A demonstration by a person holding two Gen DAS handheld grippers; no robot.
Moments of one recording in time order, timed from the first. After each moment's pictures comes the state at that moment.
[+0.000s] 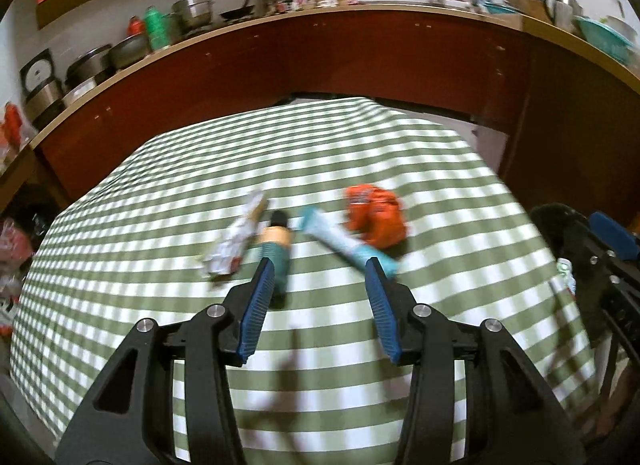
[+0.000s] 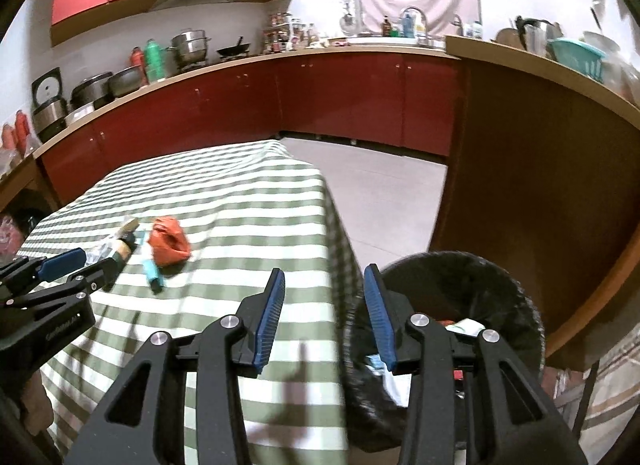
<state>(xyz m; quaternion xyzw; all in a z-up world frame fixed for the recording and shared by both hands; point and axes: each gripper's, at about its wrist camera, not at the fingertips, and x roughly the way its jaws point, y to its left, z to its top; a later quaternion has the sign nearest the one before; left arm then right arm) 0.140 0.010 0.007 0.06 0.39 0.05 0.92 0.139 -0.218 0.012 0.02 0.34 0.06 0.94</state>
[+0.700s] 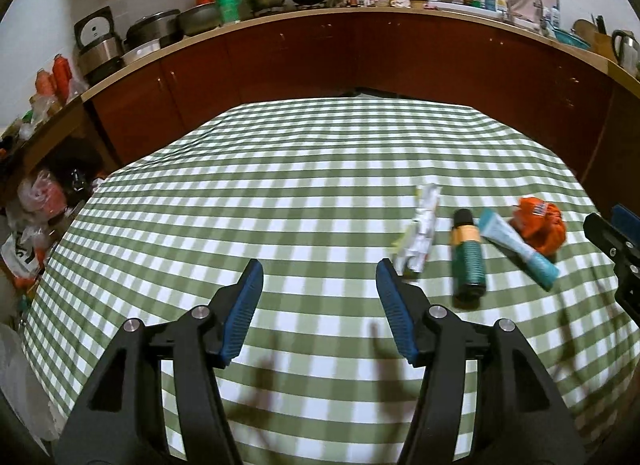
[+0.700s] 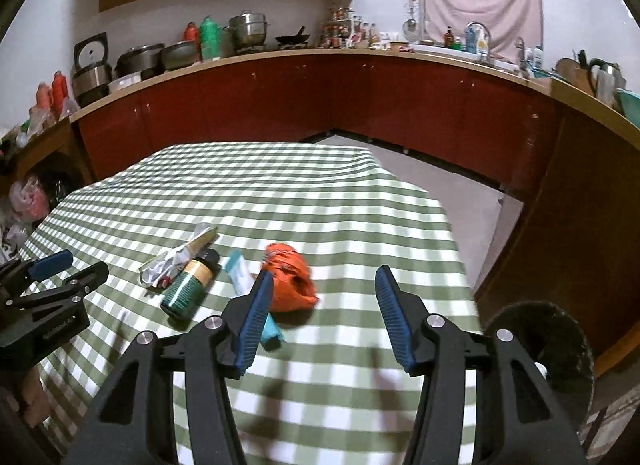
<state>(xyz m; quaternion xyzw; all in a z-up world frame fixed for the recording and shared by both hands) 0.132 0.137 0.013 0.02 0.39 0.14 0.91 0.171 -0.111 0.017 -0.03 0.34 0.14 0.93</state>
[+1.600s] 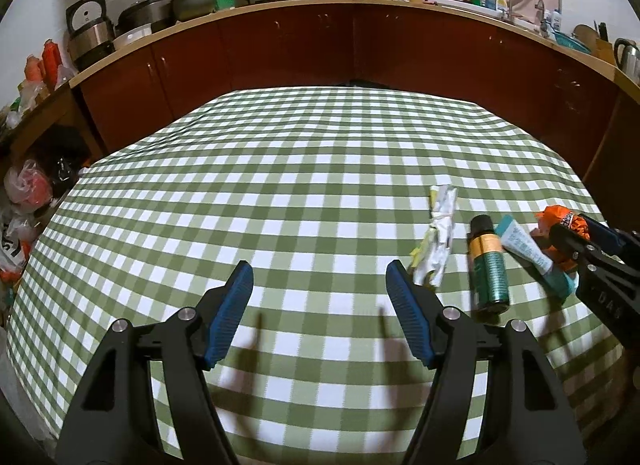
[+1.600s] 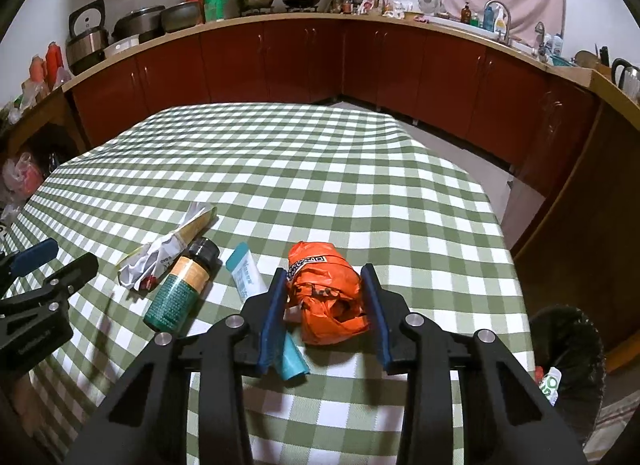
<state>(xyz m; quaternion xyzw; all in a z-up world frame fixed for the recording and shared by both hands) 0.159 0.149 -0.005 0.00 0.40 0.11 0.91 0.200 -0.078 -0.001 -0.05 0.39 0.14 0.91</state>
